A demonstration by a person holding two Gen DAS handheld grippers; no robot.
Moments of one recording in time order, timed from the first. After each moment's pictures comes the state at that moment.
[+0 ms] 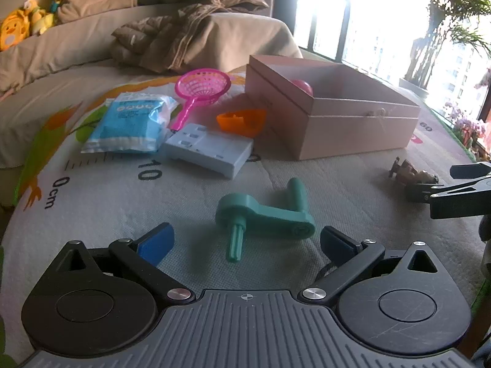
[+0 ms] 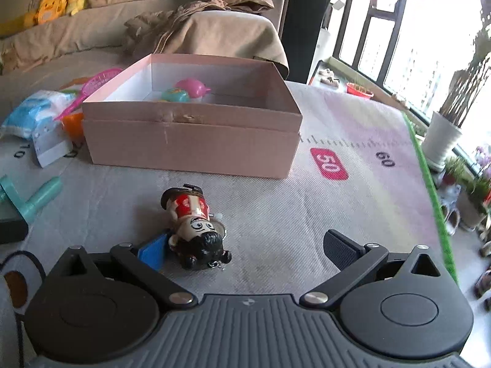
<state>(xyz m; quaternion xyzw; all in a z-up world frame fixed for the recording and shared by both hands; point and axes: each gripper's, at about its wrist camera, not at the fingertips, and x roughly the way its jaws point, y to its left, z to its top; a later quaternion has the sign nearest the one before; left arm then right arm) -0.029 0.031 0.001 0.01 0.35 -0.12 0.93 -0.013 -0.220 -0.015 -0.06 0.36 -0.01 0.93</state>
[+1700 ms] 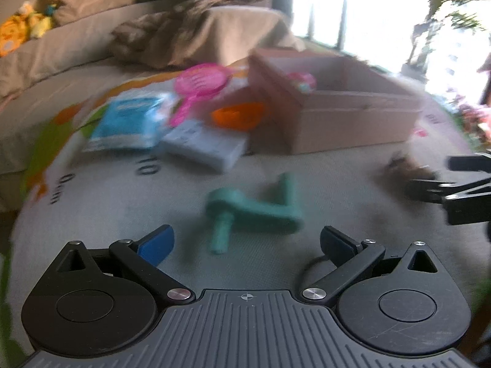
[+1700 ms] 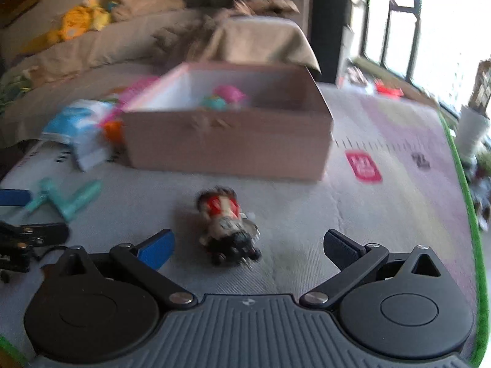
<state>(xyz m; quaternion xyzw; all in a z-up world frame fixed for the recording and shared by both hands) -0.035 0.030 0.010 0.03 0.36 -0.13 0.92 -0.025 -0.213 -0.008 -0.03 0.34 0.07 0.94</state>
